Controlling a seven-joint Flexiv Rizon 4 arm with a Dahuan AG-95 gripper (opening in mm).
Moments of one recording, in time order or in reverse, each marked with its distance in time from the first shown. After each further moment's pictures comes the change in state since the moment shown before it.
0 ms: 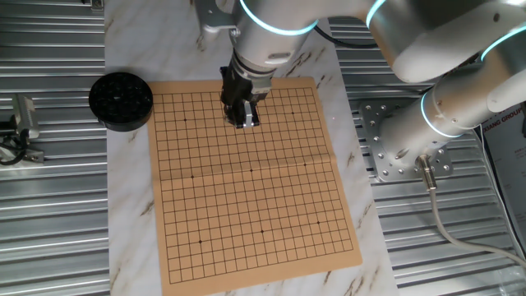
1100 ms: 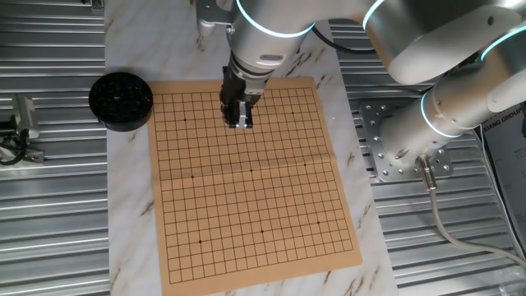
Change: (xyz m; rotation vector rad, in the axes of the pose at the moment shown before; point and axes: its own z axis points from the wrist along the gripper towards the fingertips) arm -0.004 0.000 0.003 -0.002 0.001 0.154
